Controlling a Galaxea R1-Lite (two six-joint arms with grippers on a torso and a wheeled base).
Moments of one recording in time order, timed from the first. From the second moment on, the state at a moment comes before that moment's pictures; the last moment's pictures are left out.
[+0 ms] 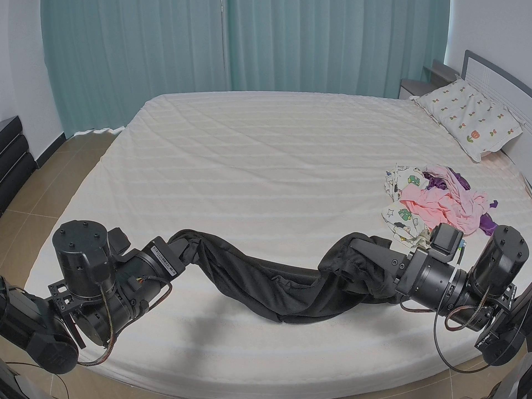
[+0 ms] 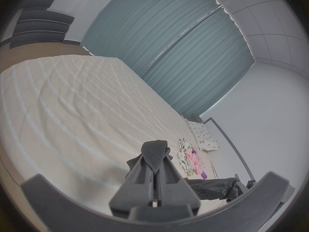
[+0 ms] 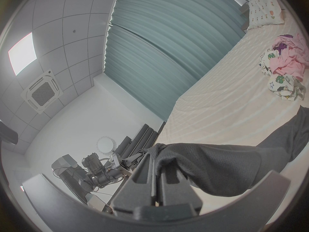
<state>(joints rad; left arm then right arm) -0.59 1.62 -0.36 -1.04 0.25 -0.85 0.64 1.73 -0.23 -1.55 0.17 0.78</state>
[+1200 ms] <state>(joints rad) -0.72 1.41 -0.37 -0.87 0.26 -0.80 0.71 1.53 -0.22 -1.51 0.18 0.76</state>
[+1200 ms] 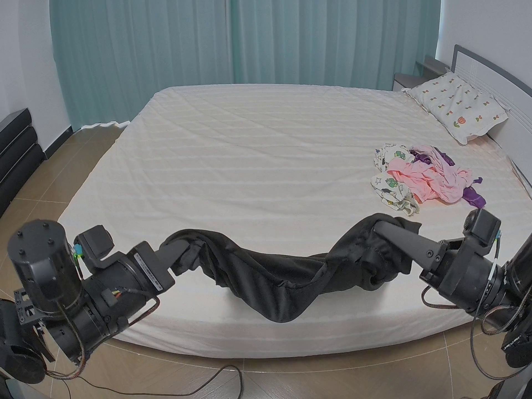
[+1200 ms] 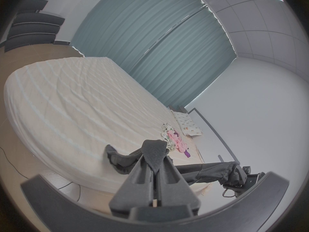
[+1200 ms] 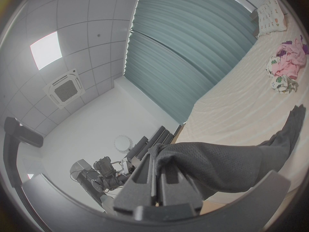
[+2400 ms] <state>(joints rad) -0.42 1.66 -1.19 -0.39 0.22 -0.80 0.35 1.83 -1.35 -0.83 0.01 0.77</state>
